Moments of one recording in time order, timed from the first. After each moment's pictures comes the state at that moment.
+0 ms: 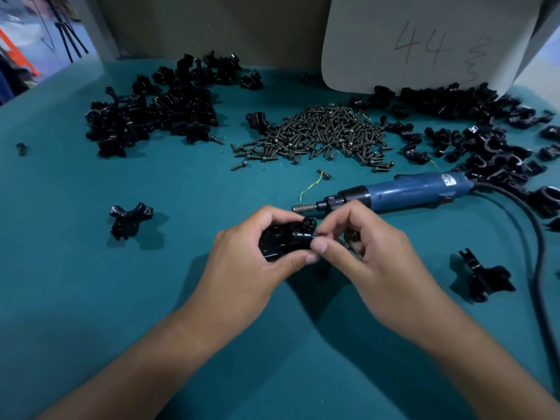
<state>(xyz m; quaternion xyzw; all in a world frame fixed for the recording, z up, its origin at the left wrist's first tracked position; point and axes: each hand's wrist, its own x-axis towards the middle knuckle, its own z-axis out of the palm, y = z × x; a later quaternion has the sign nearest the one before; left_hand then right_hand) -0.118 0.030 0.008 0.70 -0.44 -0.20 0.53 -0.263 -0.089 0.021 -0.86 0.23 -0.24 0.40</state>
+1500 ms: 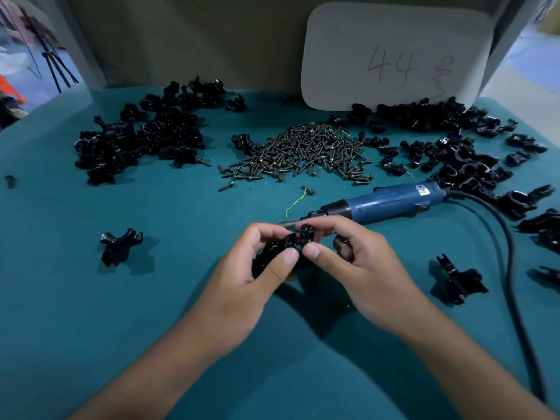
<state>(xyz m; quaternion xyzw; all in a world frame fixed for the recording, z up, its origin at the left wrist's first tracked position) -0.116 0.024 -0.004 0.59 -0.44 -0.33 0.60 -0.264 -0.096 0.020 -0.80 0.23 -0.28 0.48</state>
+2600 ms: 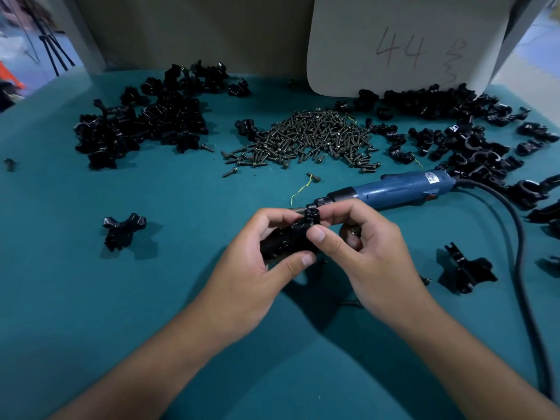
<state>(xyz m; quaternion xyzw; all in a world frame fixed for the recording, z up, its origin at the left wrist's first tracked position) -0.121 0.024 -0.001 0.56 -0.44 -0.33 0.61 -0.258 -0.084 0.018 -0.73 0.26 -0.33 0.54</state>
